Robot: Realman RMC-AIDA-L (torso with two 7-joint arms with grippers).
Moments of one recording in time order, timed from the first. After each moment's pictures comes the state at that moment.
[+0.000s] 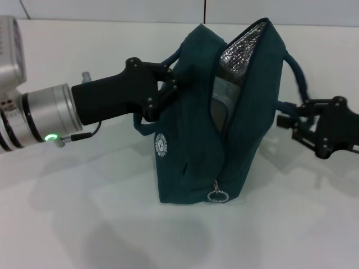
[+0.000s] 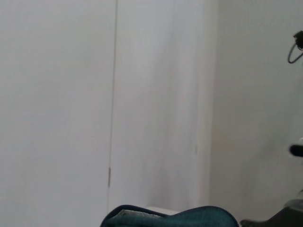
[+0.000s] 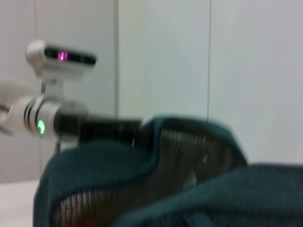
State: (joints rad) left arm -0.48 -2.09 0.97 0.57 1.48 1.56 -1.08; right arm 0.45 1.99 -1.11 -0.49 -1.41 -1.46 0.92
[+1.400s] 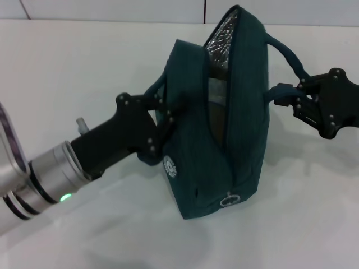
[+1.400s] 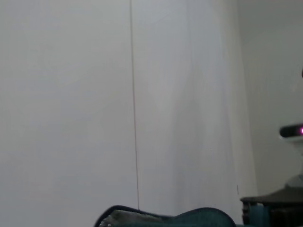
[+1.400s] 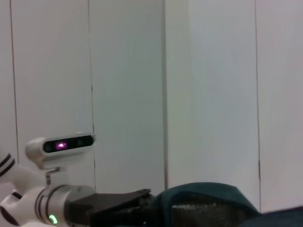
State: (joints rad) left arm -0.44 -2.11 1.05 0.13 1.18 1.67 -0.49; right arm 0.56 1.96 -1.02 -0.52 -1.50 -1.64 1.05
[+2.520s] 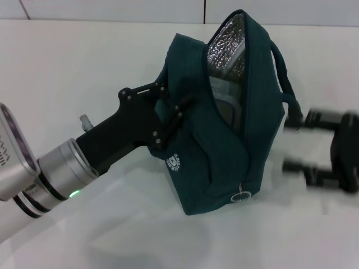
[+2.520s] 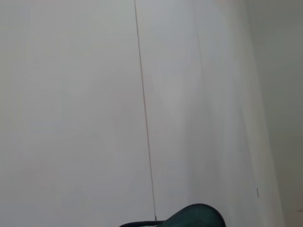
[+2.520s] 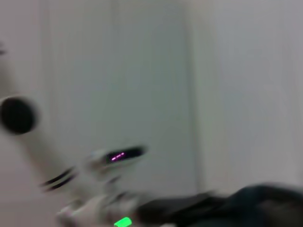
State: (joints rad) left arm -0.50 -2.11 1.04 0.01 1.11 1.68 -0.38; right arm 0.47 1.97 -0.98 -0.54 -1.59 -1.83 1.00
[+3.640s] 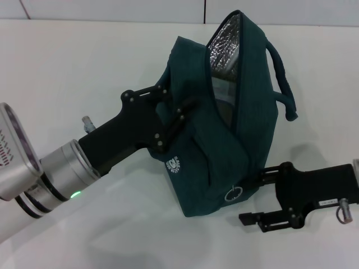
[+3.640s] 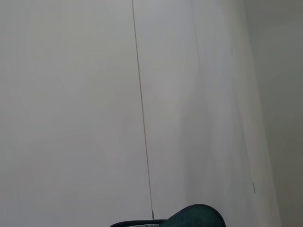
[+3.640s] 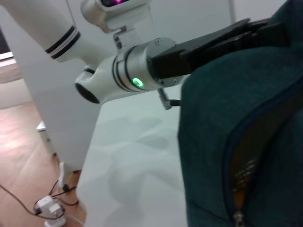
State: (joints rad) left arm -0.50 -2.11 1.04 0.01 1.12 1.67 -0.38; right arm 0.58 2.03 -1.18 -0.53 -1.84 -1.55 1.20
